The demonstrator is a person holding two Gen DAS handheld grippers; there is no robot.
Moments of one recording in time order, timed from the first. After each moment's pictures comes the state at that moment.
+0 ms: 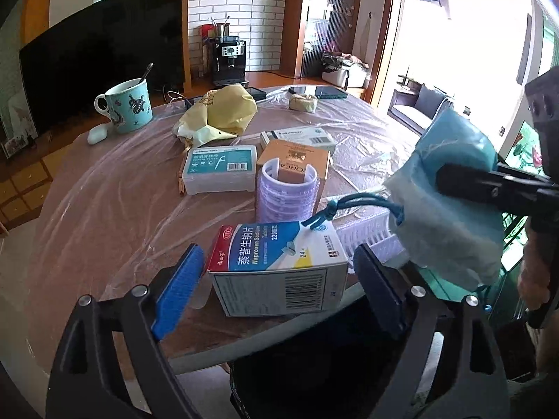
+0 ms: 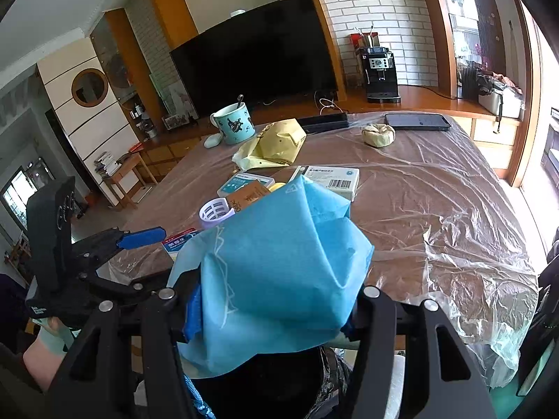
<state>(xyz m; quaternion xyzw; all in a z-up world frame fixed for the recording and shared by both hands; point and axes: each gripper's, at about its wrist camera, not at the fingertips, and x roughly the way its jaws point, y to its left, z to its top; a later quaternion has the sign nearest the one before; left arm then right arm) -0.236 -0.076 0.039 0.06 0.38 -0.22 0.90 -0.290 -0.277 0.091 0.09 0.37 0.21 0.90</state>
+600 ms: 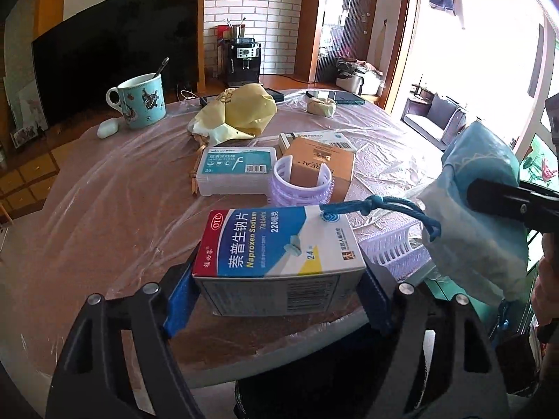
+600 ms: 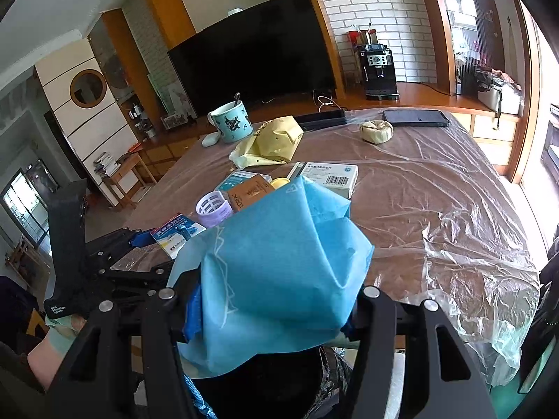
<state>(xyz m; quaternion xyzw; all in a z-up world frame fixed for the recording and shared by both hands) -0.233 -0.065 0.039 0.04 0.37 -0.20 0.91 -0.291 -0.279 0.090 0.09 0.37 0.21 0.90</state>
